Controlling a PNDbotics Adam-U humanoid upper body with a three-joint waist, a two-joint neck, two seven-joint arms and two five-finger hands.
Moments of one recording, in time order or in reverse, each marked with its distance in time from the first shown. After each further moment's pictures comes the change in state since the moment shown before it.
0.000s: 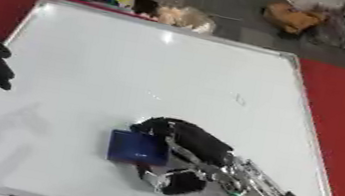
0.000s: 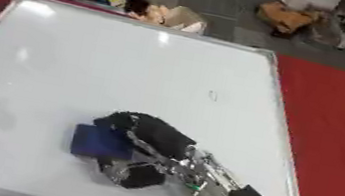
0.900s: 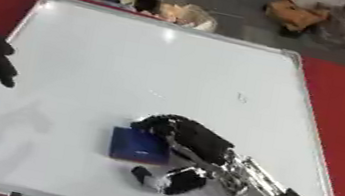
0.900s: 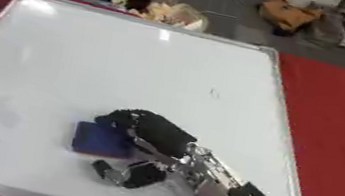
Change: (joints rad) left arm 0.000 0.000 0.000 0.000 0.000 -0.002 -0.006; right arm -0.003 0.006 0.000 0.007 0.077 -0.008 -0.004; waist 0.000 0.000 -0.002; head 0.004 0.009
